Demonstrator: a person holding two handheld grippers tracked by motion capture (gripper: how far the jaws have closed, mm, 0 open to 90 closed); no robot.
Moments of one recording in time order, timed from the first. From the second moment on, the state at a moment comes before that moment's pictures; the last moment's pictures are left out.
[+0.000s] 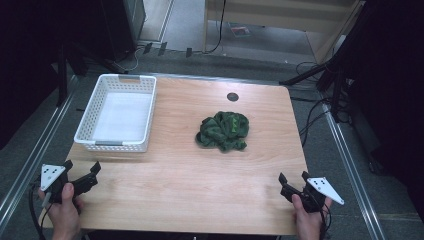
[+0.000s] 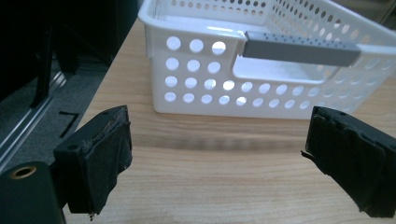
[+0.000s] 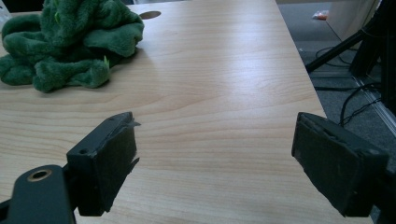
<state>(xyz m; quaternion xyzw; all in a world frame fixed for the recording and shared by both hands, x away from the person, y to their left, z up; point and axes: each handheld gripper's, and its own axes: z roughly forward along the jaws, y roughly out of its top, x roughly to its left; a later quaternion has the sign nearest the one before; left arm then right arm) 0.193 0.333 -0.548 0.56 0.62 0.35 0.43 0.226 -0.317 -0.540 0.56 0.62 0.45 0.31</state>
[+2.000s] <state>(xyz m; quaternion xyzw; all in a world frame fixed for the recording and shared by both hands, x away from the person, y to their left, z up) 0.193 0.270 -0.502 0.63 0.54 0.32 0.46 0.335 -0.155 -0.468 0.45 0.70 0.50 0.22</state>
